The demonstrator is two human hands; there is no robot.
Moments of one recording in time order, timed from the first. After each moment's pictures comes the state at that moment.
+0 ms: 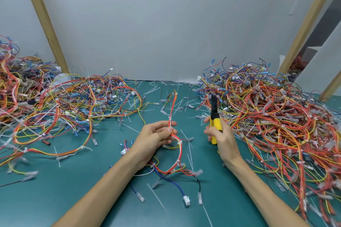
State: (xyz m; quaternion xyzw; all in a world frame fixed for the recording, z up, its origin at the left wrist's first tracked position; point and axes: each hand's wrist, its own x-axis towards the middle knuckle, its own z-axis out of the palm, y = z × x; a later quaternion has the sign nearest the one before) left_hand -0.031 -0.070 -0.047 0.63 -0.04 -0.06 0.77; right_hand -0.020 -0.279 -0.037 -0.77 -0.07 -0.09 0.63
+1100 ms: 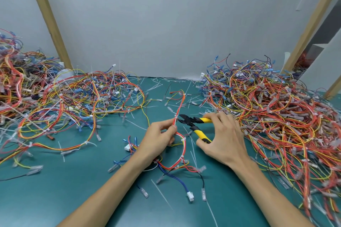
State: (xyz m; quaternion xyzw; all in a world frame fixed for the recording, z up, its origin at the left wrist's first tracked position) left_hand -0.036 -0.079 -0.048 0.76 -0.05 0.03 0.65; right_hand -0.023 -0.279 -0.039 -0.95 -0.15 -0.25 0.13
